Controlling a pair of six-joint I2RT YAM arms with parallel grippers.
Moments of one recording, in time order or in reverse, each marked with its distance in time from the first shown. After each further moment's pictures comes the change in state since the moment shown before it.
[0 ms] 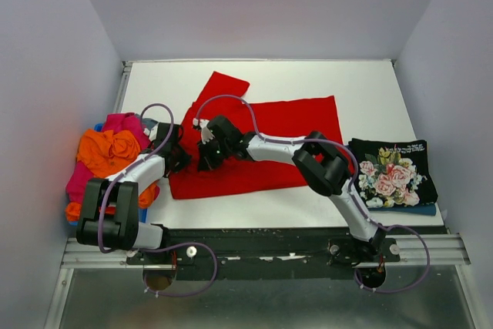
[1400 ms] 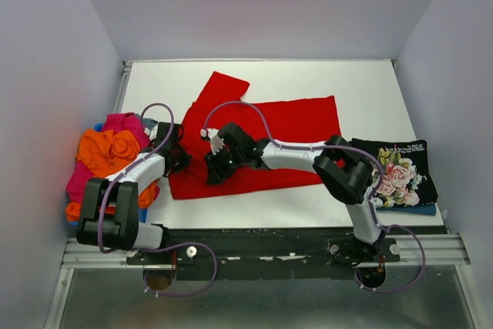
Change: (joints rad) left arm 0.000 -0.002 0.015 -0.038 -0.001 0.012; right arm 0.024 -0.228 -0.263 -0.007 -0.013 -0.084
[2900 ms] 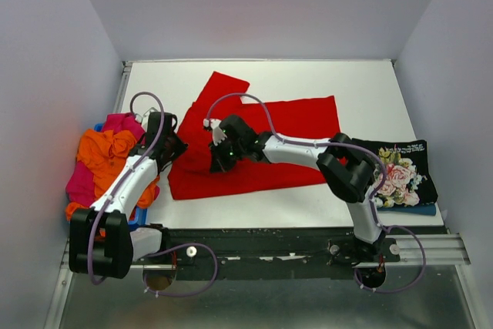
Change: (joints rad) left arm 0.000 -0.185 0.096 -0.105 -0.015 0.015; right arm -0.039 -0.008 0.052 -0.041 0.036 0.025
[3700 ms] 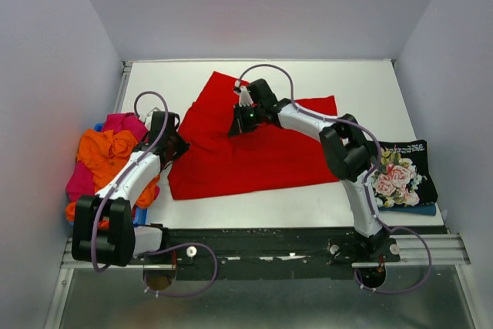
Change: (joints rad) left arm 0.000 0.054 -0.003 0.047 0.008 0.000; right arm -0.281 0.167 0.285 -0.139 -0.125 0.110
